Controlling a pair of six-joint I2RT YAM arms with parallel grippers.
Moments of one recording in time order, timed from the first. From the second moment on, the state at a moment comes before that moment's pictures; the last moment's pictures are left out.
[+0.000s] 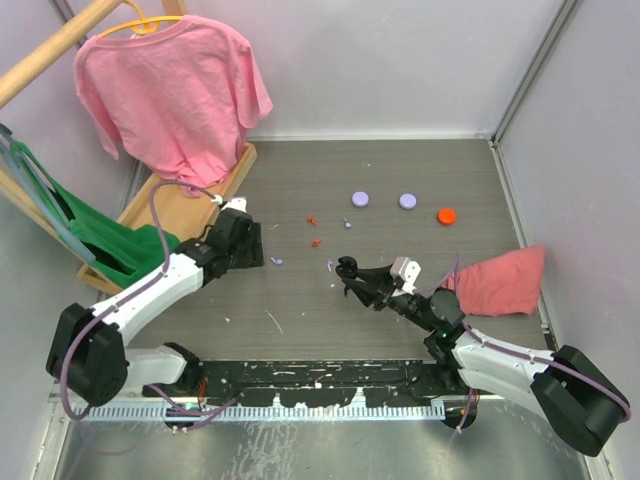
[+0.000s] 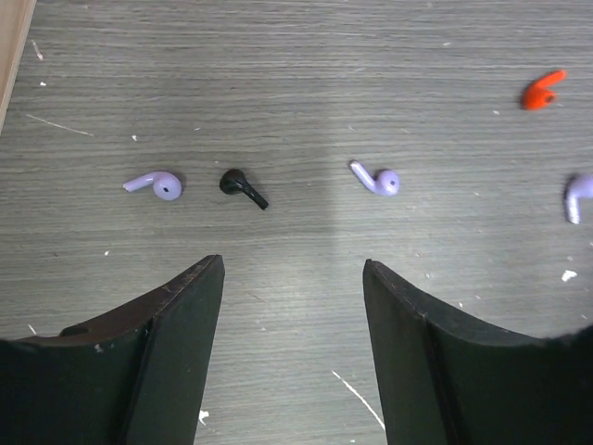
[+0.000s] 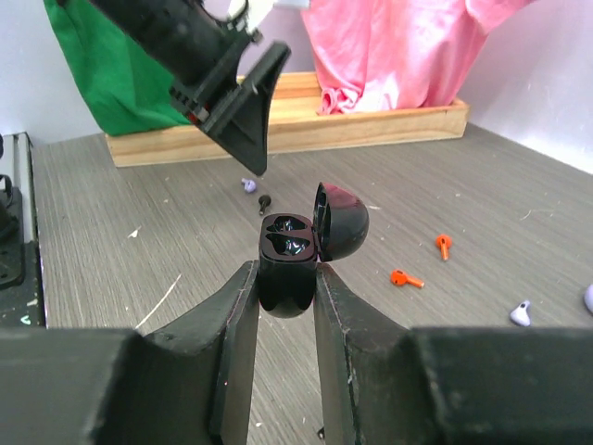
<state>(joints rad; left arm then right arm) -0.54 1.22 0.81 -0.45 -0.26 -0.48 0.72 0.89 0.01 1.10 -0.30 0.06</state>
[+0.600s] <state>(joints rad) -0.37 1.51 0.87 -0.38 -0.15 -0.49 0.72 0.83 0.01 1.14 -0.29 0.06</state>
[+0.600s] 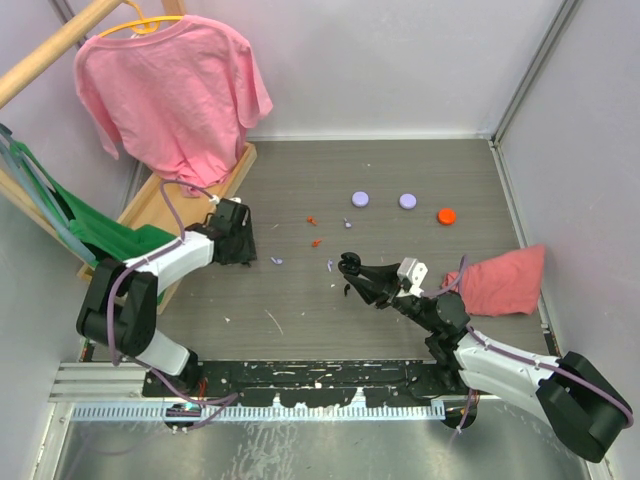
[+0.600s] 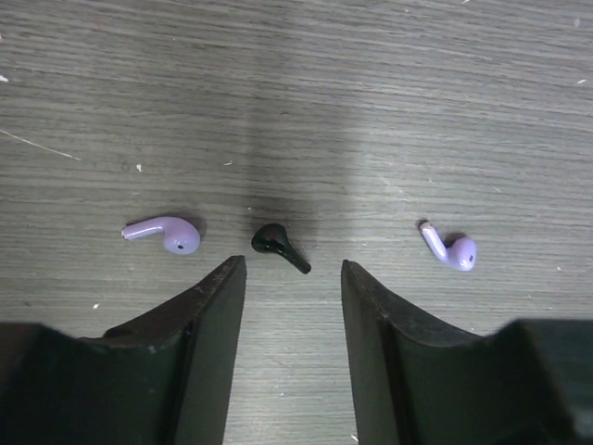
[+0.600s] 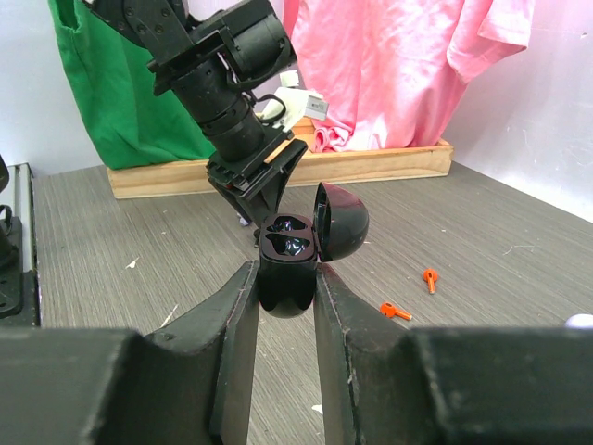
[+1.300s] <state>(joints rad) -0.33 1.64 0.93 -0.37 -0.11 -0.49 0.72 0.84 0.01 1.14 -0.29 0.06</state>
